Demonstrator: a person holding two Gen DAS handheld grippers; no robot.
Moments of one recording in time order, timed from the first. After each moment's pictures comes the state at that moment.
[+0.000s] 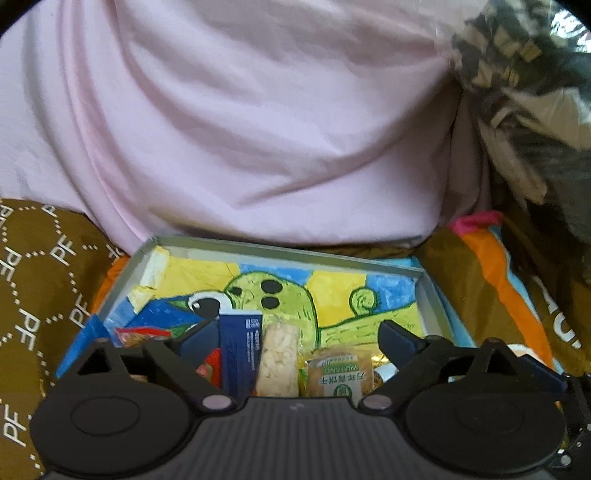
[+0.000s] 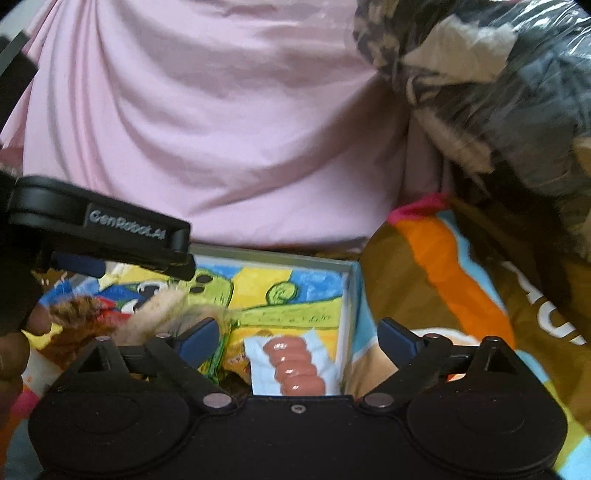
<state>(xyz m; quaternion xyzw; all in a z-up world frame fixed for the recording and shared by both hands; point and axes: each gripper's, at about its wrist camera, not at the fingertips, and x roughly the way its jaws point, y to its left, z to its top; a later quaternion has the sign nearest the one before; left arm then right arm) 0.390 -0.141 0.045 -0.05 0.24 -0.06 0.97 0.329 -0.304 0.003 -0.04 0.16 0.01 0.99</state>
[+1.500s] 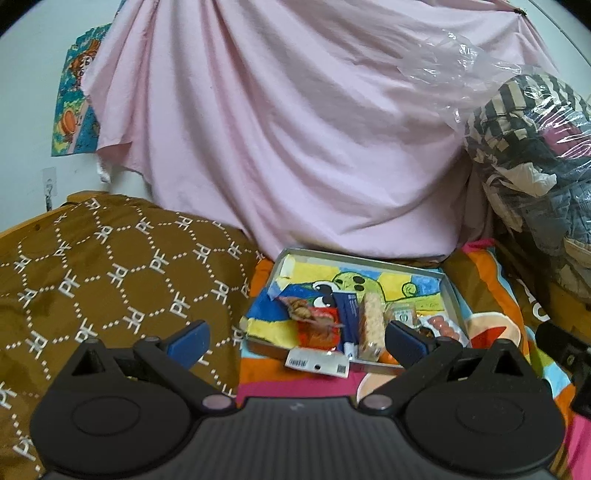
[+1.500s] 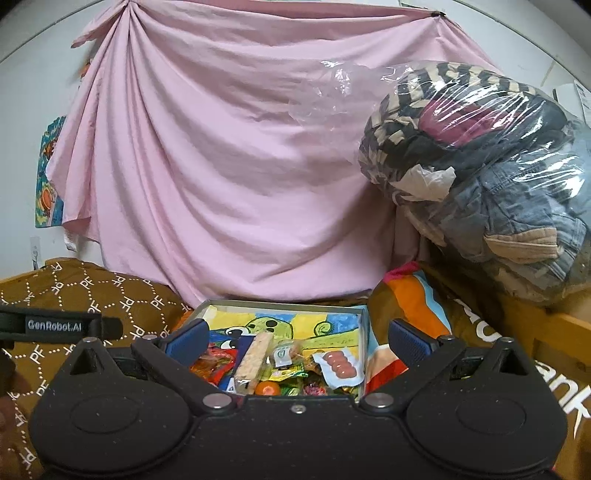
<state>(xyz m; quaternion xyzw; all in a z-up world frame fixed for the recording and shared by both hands) 0.163 -0.037 0.100 -0.06 0.20 0.01 0.98 0.123 -0.253 0.113 -0.01 0.11 0.02 0.99</state>
